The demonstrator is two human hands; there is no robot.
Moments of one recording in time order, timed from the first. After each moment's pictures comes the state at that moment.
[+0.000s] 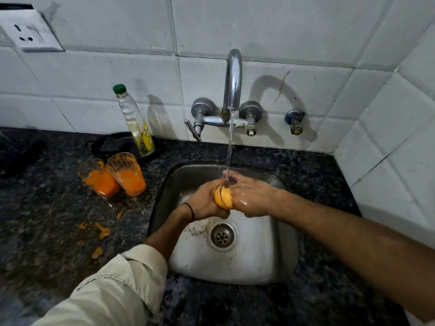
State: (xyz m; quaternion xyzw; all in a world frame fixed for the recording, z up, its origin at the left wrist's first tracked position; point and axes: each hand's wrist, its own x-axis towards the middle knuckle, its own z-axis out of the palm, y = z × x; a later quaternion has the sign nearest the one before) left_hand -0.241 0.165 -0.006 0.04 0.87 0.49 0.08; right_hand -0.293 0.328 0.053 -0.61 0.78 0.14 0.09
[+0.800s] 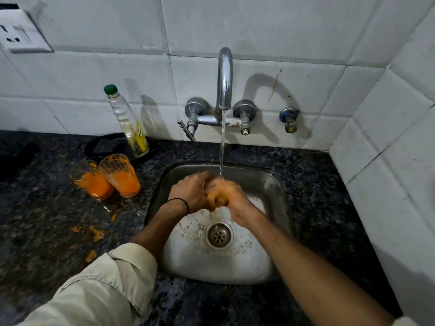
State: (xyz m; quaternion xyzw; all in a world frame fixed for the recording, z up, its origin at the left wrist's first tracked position) left_hand -0.244 0.161 0.020 -0.06 0.97 0.21 0.05; right_hand -0.274 0.297 0.002 -0.06 0.70 -0.64 0.32
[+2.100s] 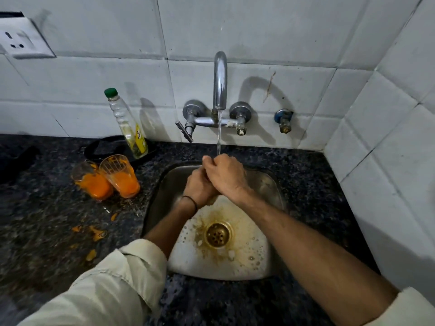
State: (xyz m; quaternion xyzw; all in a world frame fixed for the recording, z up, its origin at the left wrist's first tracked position) left_hand -0.242 0.192 0.034 -0.14 0.84 0.52 -0.02; right_hand -0.282 0.281 0.070 -0.18 0.93 -0.32 0.04
